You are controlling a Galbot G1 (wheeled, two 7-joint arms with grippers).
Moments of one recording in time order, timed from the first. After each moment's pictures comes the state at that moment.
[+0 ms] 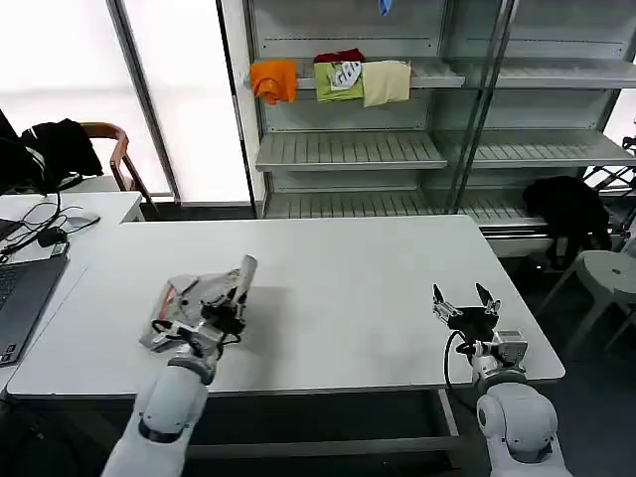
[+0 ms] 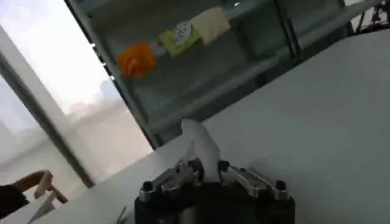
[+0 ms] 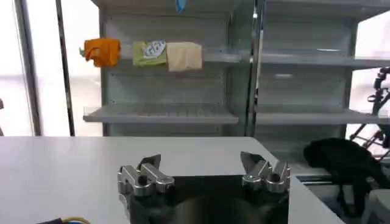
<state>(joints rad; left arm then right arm) 1.06 -1.29 -0.37 -1.87 0.20 0.47 0.17 -1.17 1.38 0.61 1.99 0.17 -0.43 0.00</state>
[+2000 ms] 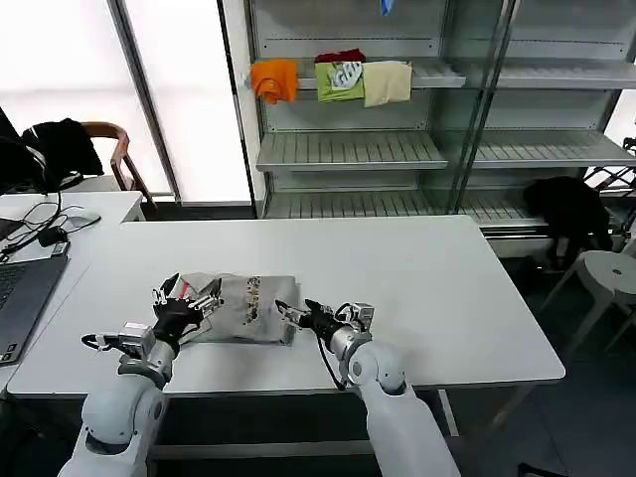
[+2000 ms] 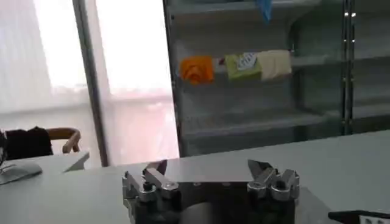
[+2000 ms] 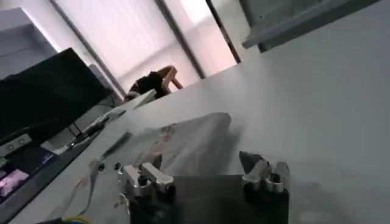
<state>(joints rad) 1.15 -1.26 -0.59 -1.96 -0.22 0.42 0.05 -0.84 1.61 0.23 1.49 0.52 -0.57 -0.16</state>
